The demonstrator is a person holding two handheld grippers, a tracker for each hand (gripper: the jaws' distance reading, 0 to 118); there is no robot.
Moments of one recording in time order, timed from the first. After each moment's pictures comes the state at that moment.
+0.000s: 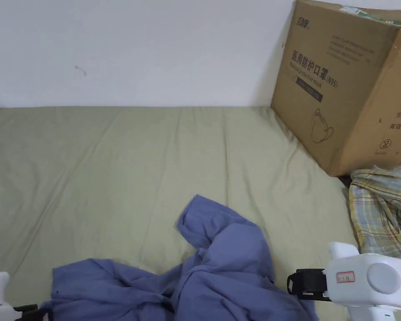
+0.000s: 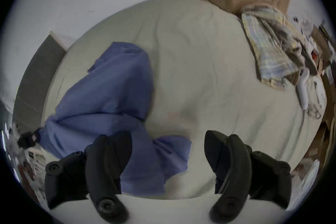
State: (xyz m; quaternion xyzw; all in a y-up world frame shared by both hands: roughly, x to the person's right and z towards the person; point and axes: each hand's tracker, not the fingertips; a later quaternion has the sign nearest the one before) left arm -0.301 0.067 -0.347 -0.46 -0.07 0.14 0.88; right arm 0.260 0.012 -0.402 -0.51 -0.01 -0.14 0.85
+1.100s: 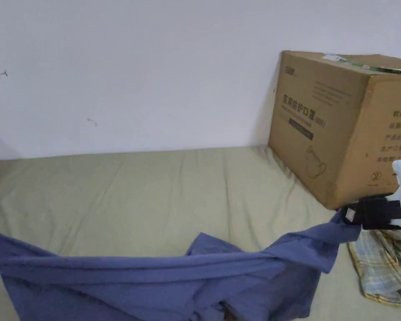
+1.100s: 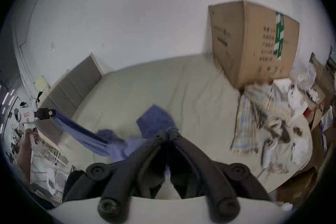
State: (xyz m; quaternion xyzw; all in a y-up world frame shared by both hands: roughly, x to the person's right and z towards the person) left arm -0.367 0.264 -0.355 -0.32 -0.07 0.11 0.94; right arm 0.292 0.268 -0.360 -0.31 0.10 -0.09 0.94
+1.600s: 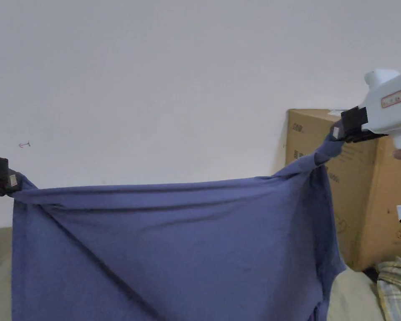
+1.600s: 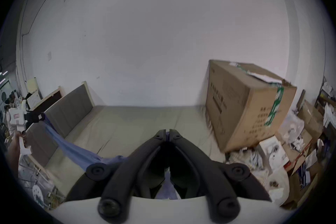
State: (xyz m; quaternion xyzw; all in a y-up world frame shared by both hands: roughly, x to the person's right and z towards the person) left arm -0.362 0.405 -0.477 -0.24 -0.06 0.08 0.97; right arm 0.255 0.451 -0.494 -0.20 0.06 -0.02 0.98
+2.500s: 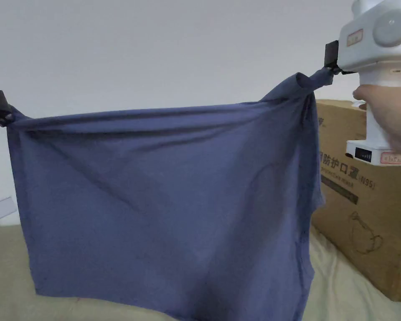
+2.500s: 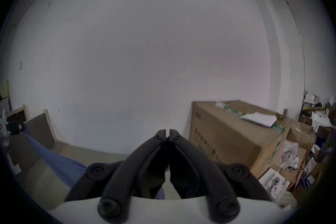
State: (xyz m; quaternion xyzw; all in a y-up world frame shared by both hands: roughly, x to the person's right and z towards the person) left arm -0.355 0.352 -0.726 -0.11 0.01 0.17 0.98; right arm 0.224 0.437 -0.725 -0.06 -0.07 0.01 1.00
